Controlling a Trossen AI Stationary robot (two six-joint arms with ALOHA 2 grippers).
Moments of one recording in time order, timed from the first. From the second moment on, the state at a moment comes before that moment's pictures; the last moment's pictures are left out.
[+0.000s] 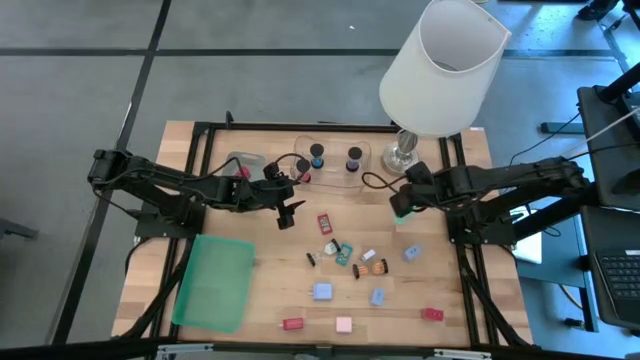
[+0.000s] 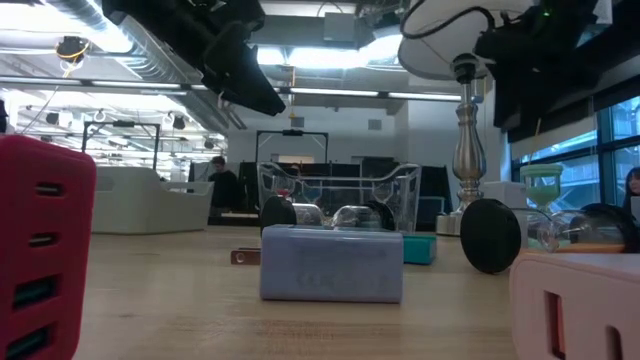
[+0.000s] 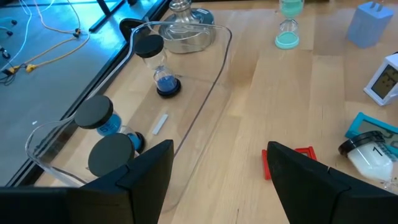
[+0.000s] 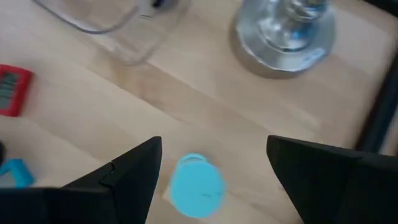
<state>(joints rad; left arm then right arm) -0.05 1.30 0.77 -0.08 -0.45 -0.09 0.13 1.16 0.98 -1.18 0.45 1.11</state>
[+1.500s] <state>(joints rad) -0.05 1.30 0.77 -0.08 -0.45 -0.14 0.13 1.13 0.66 -0.86 0.44 0.93</state>
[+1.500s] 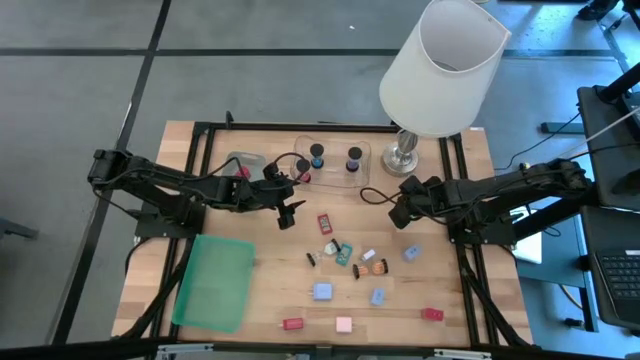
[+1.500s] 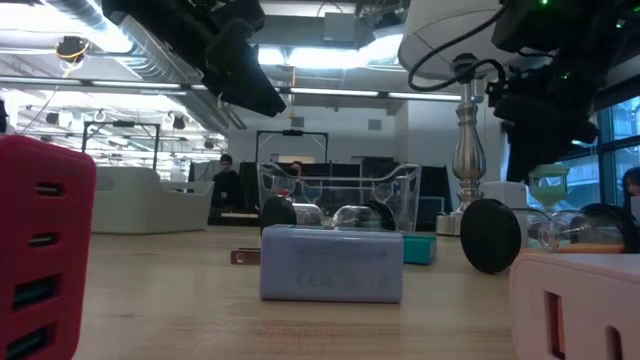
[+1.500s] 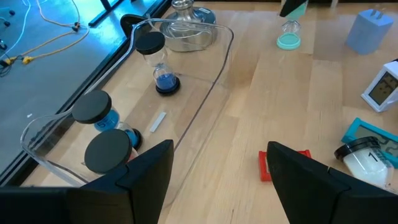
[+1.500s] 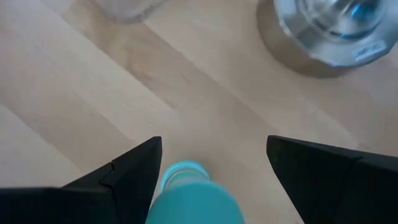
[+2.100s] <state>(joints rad) -0.05 1.30 0.77 -0.08 -0.45 -0.14 0.13 1.13 0.66 -0.86 0.30 1.00</state>
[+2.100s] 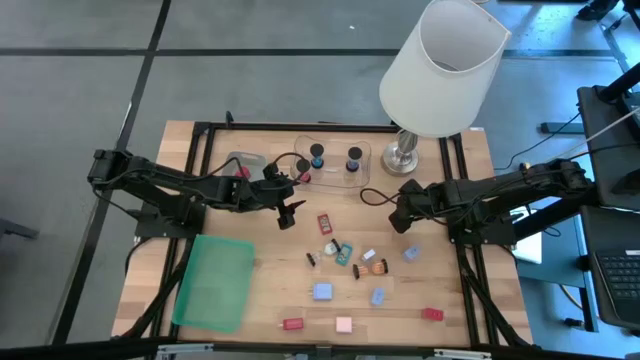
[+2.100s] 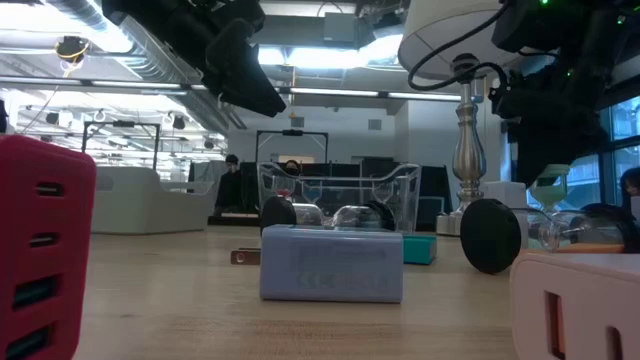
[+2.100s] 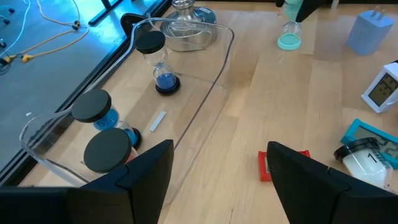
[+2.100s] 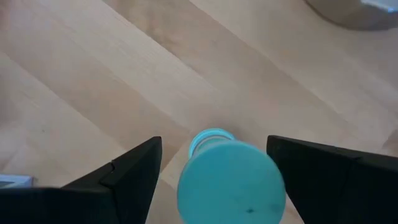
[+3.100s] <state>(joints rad) -0.05 1.30 0.77 -0.12 -0.45 -0.14 0.13 1.13 0.73 -0.87 0.32 1.04</state>
